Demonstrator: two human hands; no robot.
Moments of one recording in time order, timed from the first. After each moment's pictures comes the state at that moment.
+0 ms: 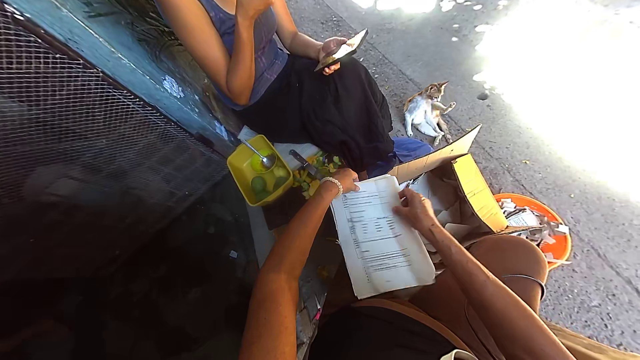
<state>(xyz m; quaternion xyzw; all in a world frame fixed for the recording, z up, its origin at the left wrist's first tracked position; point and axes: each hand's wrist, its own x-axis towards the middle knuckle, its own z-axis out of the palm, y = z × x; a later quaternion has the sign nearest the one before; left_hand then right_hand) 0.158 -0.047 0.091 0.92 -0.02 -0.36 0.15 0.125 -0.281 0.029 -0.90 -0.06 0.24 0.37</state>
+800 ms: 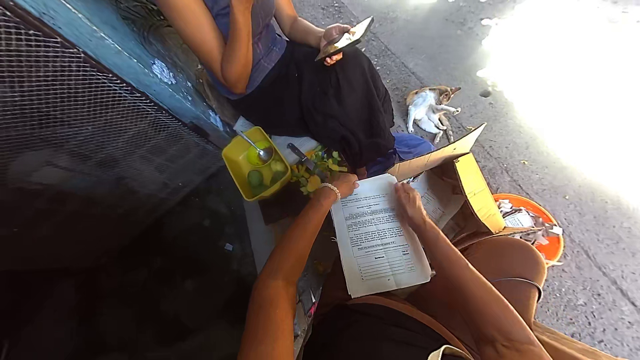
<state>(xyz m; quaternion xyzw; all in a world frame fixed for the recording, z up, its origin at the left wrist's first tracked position) 0.145 -0.042 0.068 0.93 -0.02 -0.34 0.16 0.137 -0.253 0.004 -0.86 0.00 0.17 0.48</state>
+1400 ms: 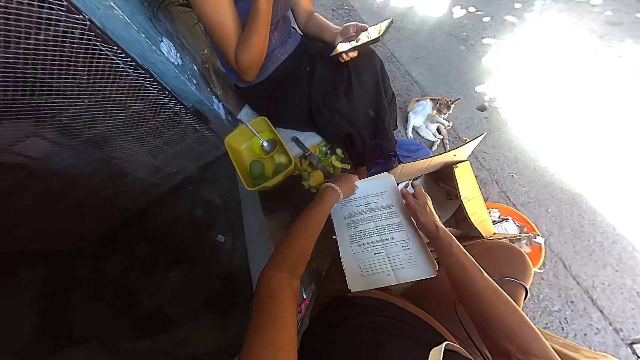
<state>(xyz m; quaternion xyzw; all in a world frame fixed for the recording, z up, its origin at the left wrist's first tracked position) 0.127 -0.034 0.048 0.93 -0.02 -0.31 0.20 0.126 -0.282 -0.003 -0.87 -0.02 0.18 0.46</state>
